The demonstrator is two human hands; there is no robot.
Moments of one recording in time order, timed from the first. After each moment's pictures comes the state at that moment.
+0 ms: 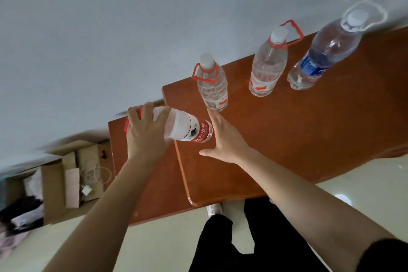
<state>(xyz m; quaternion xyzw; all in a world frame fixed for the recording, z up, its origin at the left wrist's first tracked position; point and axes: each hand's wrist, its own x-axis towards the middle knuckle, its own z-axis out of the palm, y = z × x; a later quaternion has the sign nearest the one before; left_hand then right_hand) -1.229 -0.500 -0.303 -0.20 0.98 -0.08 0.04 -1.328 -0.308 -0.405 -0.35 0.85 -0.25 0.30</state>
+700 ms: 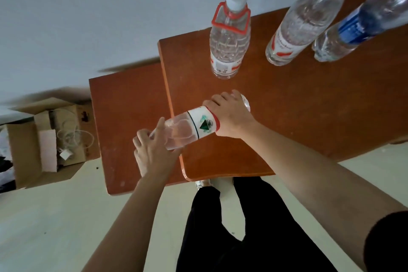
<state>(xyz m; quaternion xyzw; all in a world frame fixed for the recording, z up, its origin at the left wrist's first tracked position) -1.138 -0.462 -0.426 -0.44 0.87 0.17 0.12 -1.334 -0.325 -0.474 -0.51 0.83 -0.04 0.21</state>
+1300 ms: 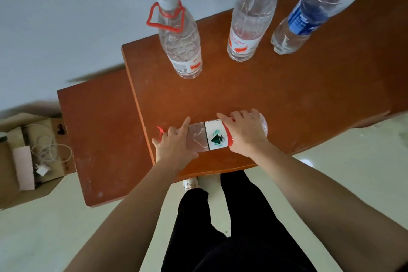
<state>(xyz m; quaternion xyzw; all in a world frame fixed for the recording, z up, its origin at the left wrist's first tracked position) -1.209 -0.376 -0.458 -0.25 0.90 0.15 0.34 -1.330 -0.189 -0.476 -0.40 0.88 0.08 0.23</state>
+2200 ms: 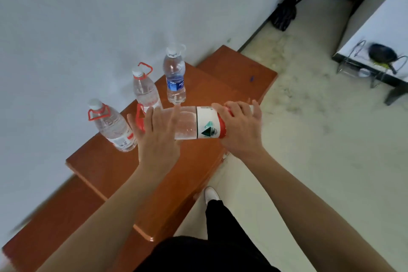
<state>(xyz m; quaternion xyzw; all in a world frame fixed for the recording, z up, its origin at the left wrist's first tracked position) -1.245 -0.318 -0.257 0.15 0.97 0.06 -0.17 -1.218 -0.093 -0.237 -0.01 0.98 -0.01 -0.19</state>
